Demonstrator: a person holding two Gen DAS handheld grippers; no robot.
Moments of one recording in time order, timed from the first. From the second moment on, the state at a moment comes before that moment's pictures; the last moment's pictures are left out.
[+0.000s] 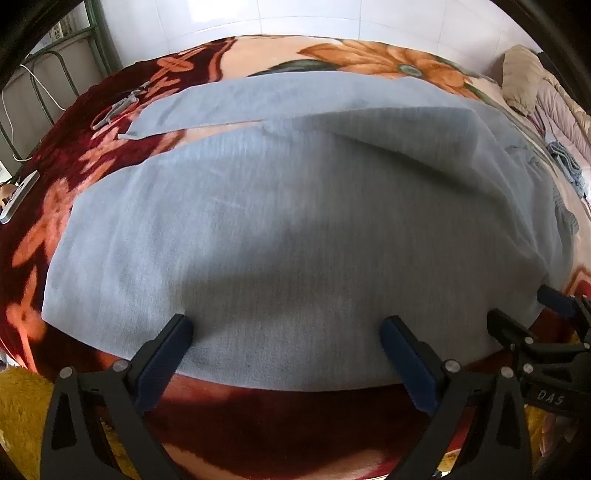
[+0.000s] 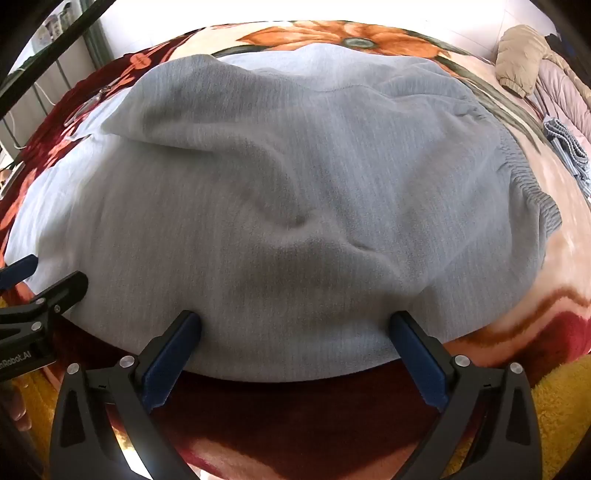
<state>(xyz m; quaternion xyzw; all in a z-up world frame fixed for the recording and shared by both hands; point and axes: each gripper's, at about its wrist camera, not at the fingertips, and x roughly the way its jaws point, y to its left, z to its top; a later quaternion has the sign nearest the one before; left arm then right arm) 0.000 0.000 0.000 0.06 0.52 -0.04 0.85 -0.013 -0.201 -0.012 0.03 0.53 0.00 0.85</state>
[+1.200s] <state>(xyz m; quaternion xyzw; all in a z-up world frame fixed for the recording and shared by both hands) -0.002 -0.002 0.000 0.05 0.51 -0.04 0.86 -0.014 -0.202 -0.017 0.03 0.53 0.00 0.85</state>
